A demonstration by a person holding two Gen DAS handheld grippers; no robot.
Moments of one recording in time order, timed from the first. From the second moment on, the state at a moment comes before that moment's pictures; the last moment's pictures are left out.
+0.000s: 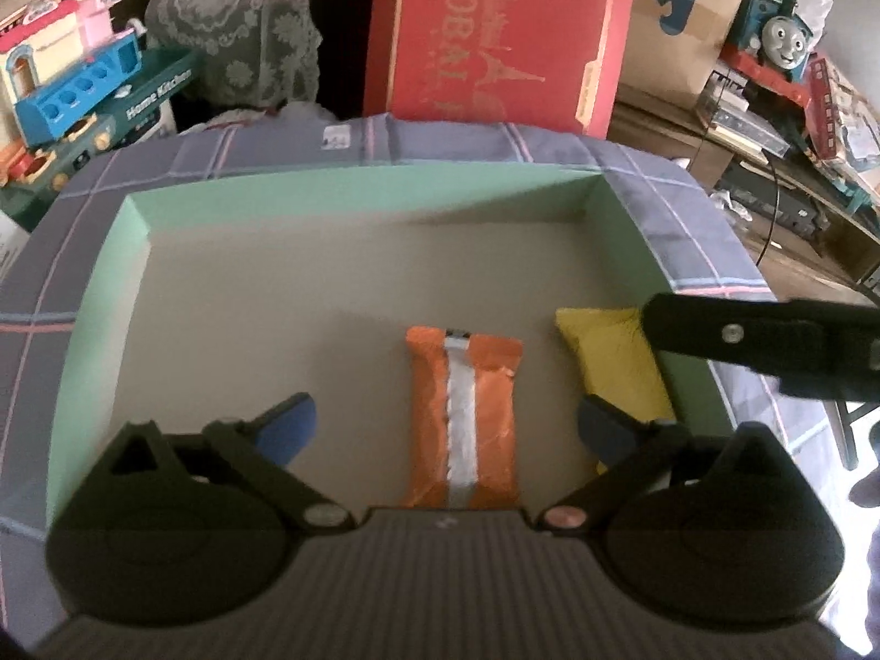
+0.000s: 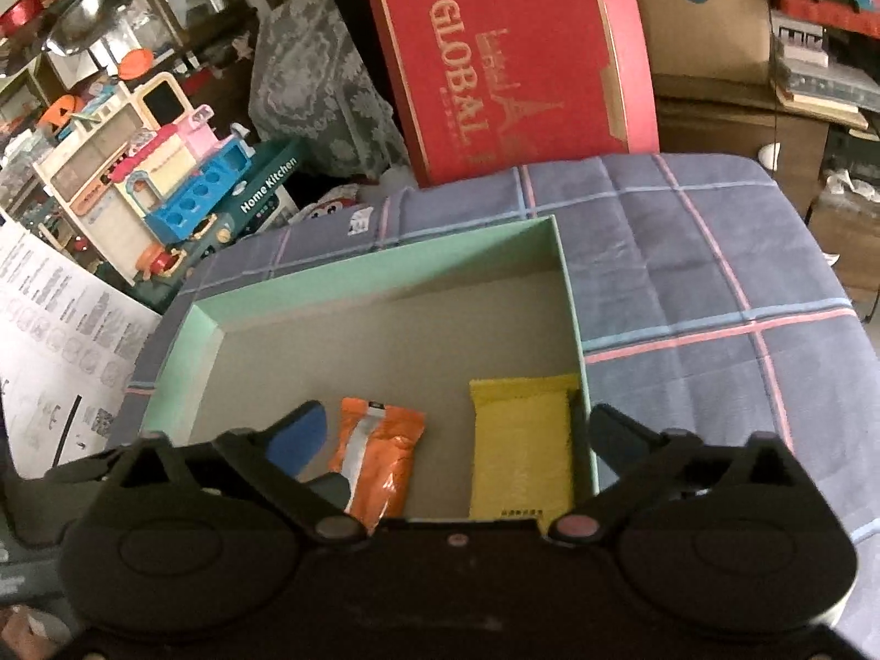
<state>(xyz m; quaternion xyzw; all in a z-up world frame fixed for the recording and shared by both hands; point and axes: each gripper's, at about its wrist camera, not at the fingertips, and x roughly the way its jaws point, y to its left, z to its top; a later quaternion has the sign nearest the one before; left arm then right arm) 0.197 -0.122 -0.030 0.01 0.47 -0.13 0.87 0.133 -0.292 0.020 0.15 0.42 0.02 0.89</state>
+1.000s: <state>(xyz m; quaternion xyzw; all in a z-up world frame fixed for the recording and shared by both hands) 0.063 -0.108 -0.021 0.05 0.50 -0.15 0.85 -0.013 -0.317 0.029 0.15 0.40 -0.02 0.90</state>
